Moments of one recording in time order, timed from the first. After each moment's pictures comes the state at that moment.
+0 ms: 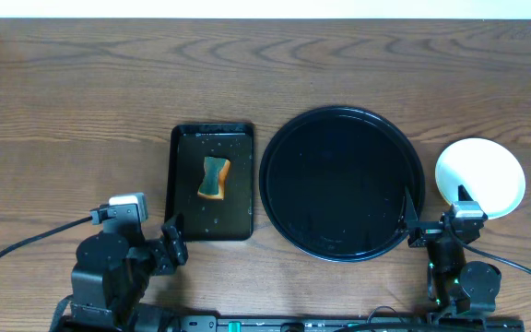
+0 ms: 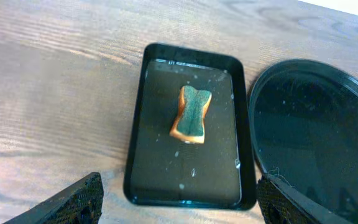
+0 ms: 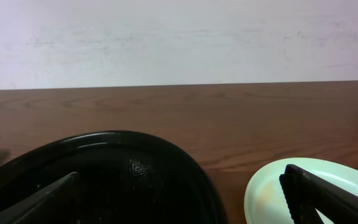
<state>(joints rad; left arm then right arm) -0.18 0.41 0.78 -1.02 -0.03 -0.30 -0.03 0.01 0.01 -0.06 -0.08 0.04</state>
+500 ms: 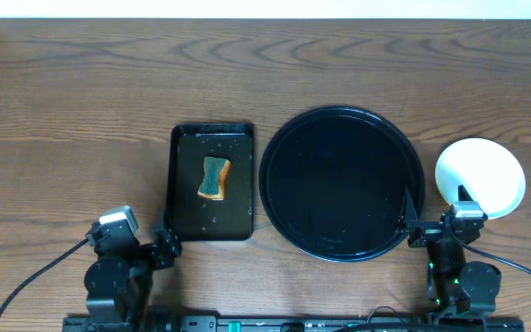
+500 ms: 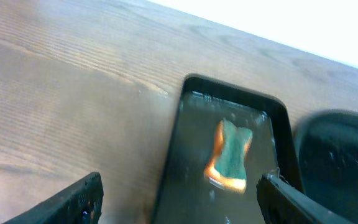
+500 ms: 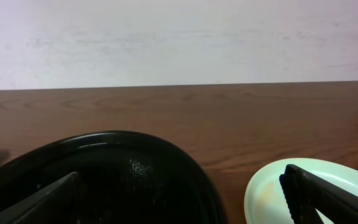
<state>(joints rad) 0.01 0.07 0.37 -0.70 -0.04 -0.28 -0.03 0.01 0.01 -0.06 -0.08 0.04</state>
